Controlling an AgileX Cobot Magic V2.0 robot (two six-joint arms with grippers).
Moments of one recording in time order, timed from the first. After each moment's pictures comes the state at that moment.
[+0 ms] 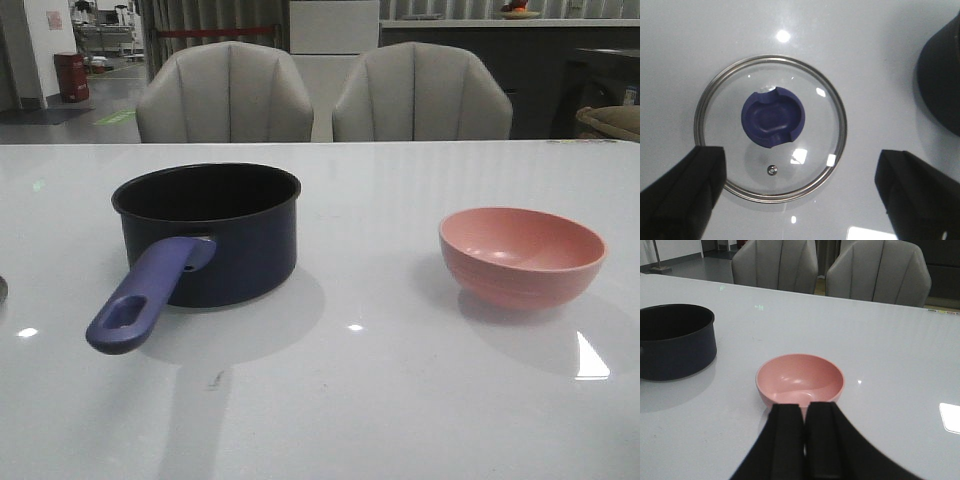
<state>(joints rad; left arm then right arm) 0.12 1.23 -0.91 -0.13 0.74 0.00 0.25 0.12 -0.10 0.21 0.16 -0.19</state>
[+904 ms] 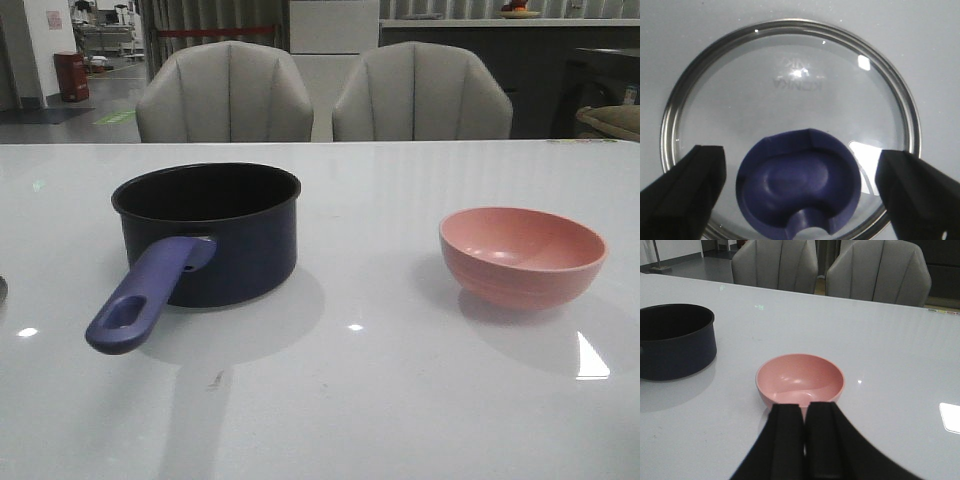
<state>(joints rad) 0.14 1.77 -1.18 -0.08 0.85 -0.06 0.25 0.12 -0.10 0.21 0.16 -0.19</state>
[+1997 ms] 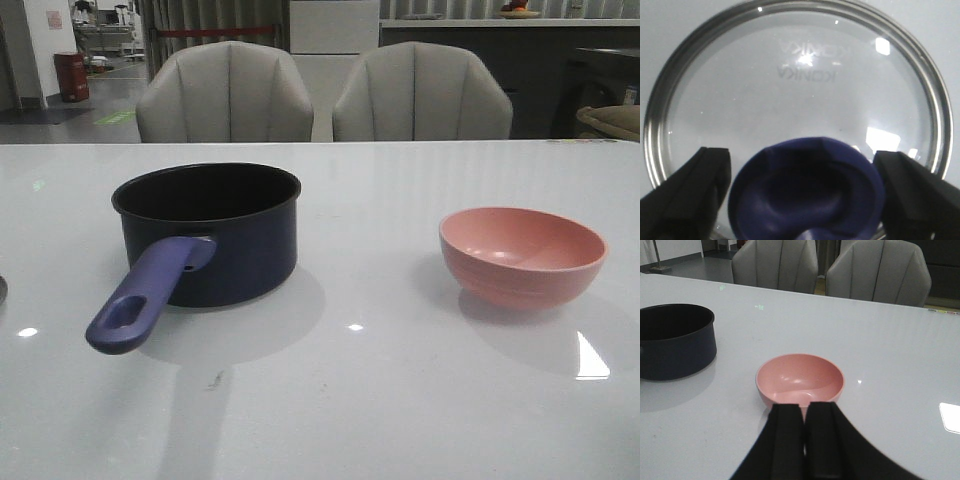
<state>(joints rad) 0.14 1.84 -1.19 -0.07 0.86 -0.07 0.25 0.12 -0.10 0.21 0.16 -0.19</state>
